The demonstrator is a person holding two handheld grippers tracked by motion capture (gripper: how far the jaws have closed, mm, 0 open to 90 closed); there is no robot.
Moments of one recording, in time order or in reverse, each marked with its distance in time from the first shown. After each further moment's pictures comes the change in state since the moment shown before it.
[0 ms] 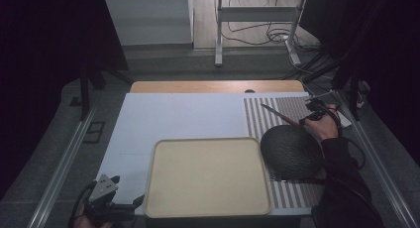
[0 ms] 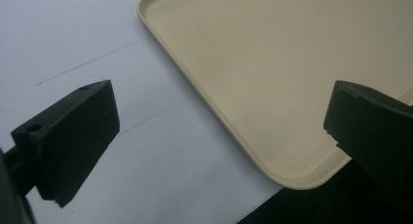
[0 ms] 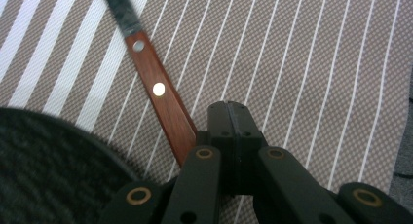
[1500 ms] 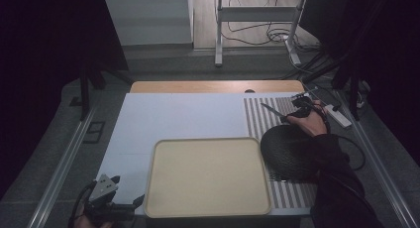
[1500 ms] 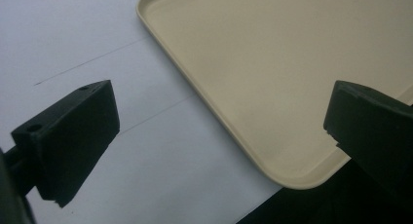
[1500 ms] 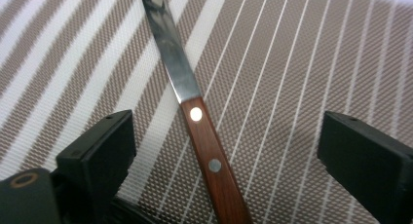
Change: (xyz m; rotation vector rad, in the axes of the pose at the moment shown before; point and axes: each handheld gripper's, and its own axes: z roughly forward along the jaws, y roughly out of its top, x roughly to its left) left arm 0.000 0.000 0.000 0.002 -0.004 -0.001; right arm 0.031 0.024 0.022 -0.056 -0.019 -0.068
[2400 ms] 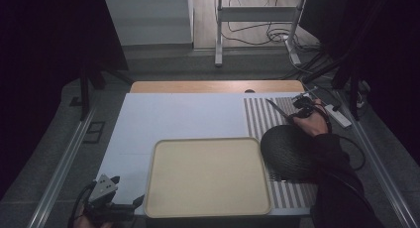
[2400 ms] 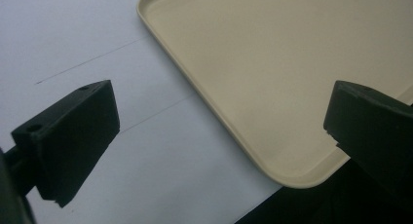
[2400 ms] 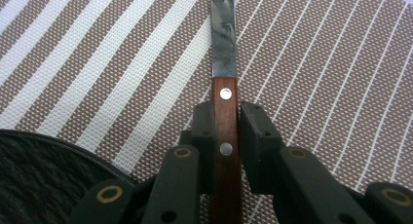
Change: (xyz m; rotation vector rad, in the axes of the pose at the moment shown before) left arm 0.000 -0.001 -0.001 0.000 0.001 -0.002; right arm -0.005 0.000 -0.004 0.022 0.060 -0.148
